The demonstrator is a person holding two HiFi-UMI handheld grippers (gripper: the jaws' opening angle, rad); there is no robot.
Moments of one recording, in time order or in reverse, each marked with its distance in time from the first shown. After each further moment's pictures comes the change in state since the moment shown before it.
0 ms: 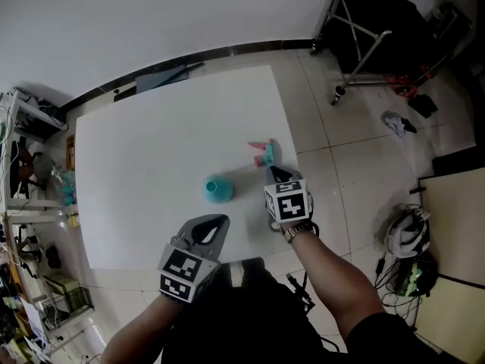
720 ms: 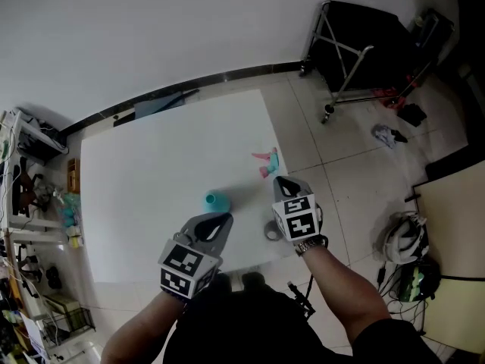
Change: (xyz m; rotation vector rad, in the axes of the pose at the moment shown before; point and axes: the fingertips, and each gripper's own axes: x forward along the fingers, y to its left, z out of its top) left arm 0.000 -0.009 0.049 0.042 -0.086 -0.061; right arm -0.062 -0.018 0.036 -0.119 -0.139 -0.054
